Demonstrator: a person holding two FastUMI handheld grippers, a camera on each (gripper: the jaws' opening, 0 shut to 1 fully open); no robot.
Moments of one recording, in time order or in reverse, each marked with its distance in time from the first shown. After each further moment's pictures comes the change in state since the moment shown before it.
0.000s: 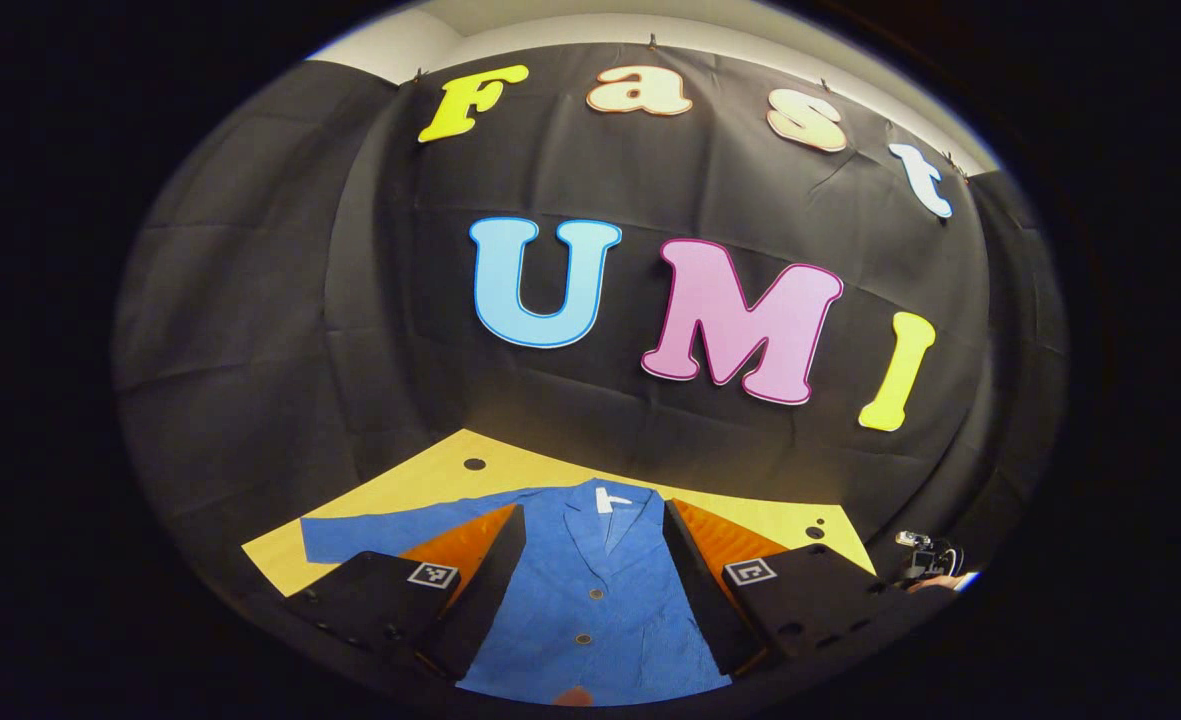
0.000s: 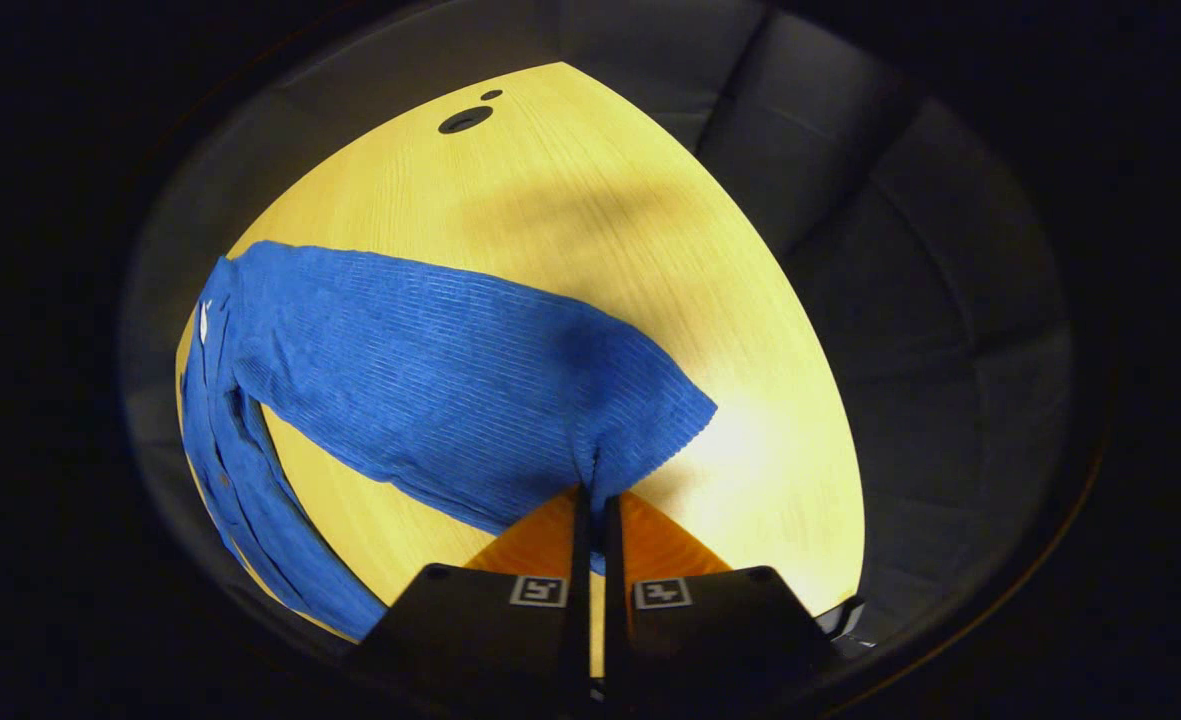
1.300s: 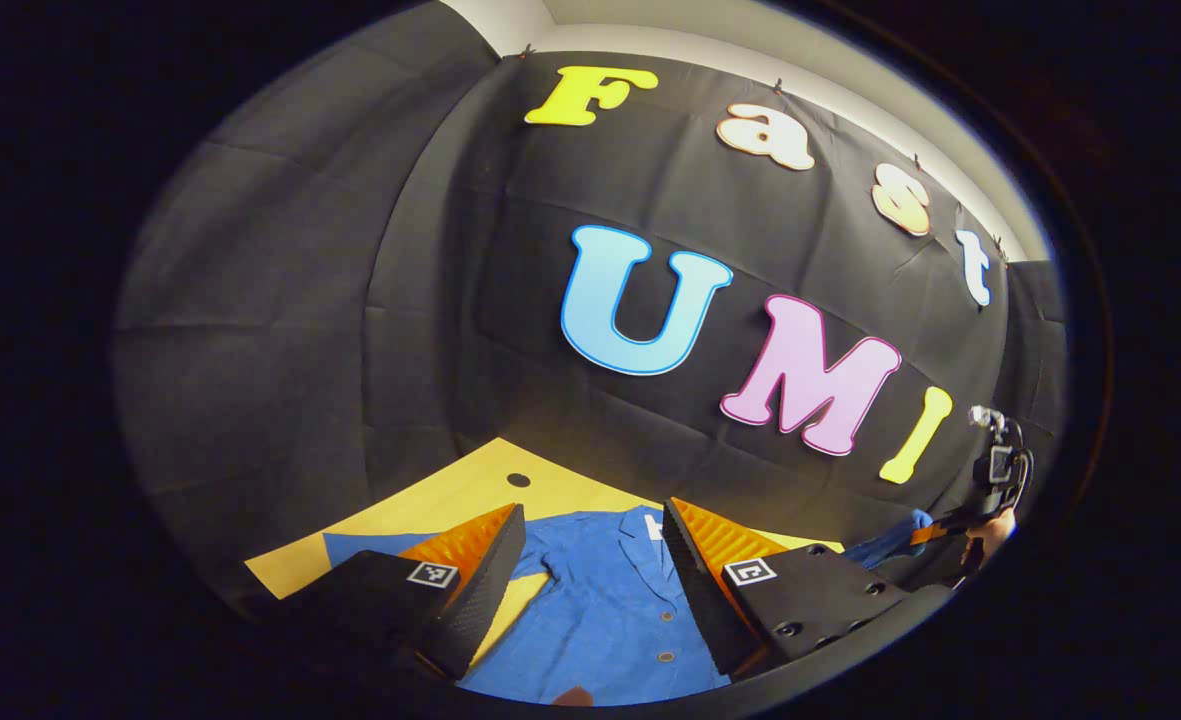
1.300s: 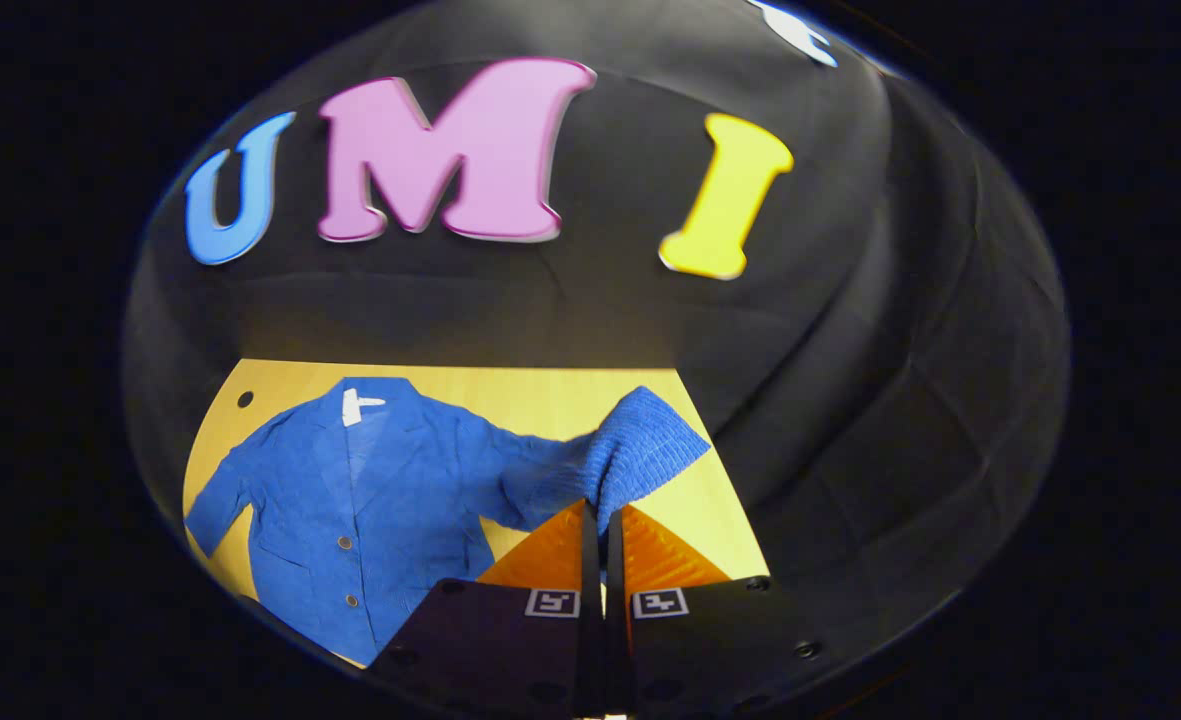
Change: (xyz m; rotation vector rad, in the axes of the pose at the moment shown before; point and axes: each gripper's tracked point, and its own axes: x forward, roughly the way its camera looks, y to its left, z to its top) left arm 0.021 0.197 0.019 -0.167 -0.058 -0.055; right arm -0.303 0.252 0.028 -0.335 -0.741 -0.035
